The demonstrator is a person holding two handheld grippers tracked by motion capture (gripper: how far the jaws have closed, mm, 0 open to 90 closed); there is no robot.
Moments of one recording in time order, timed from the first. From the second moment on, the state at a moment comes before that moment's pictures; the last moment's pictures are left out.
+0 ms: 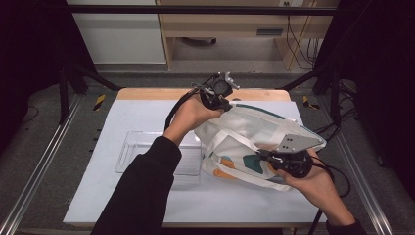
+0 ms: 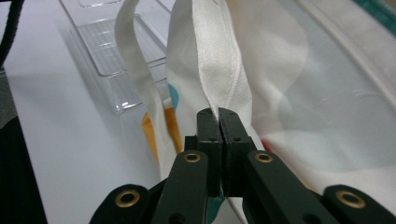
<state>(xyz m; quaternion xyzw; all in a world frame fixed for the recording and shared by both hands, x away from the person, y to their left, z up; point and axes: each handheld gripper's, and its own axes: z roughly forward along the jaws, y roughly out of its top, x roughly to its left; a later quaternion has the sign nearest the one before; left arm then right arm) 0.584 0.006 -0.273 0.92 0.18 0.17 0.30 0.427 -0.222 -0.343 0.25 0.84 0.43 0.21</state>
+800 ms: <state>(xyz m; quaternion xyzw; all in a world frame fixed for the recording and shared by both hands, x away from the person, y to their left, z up) 0.592 0.010 -0.280 0.90 0.21 0.18 0.33 0.398 -0.218 -0.370 0.24 0.86 0.42 0.17</state>
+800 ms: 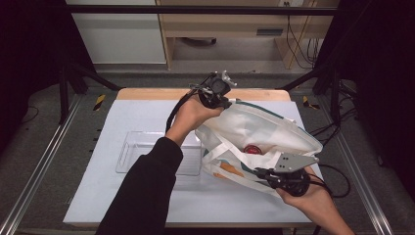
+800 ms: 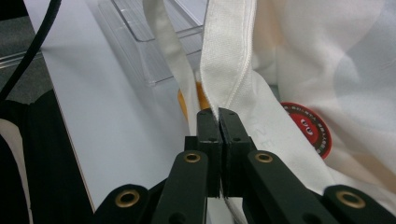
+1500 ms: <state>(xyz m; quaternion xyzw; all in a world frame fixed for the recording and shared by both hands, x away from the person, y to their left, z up) 0.596 0.012 -0.287 0.89 0.22 0.19 0.34 0.381 -0.214 -0.391 0.24 0.87 0.41 0.16</state>
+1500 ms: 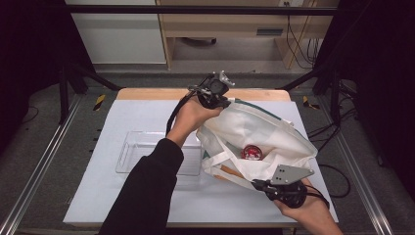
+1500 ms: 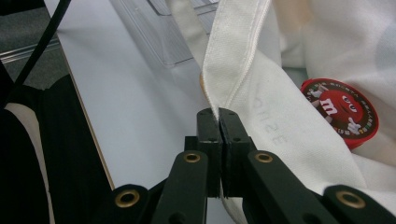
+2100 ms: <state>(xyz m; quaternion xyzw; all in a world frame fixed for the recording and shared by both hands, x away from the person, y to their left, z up) 0.597 0.011 -0.293 0.89 0.23 0.19 0.34 0.370 -0.214 -0.410 0.24 0.87 0.41 0.14</state>
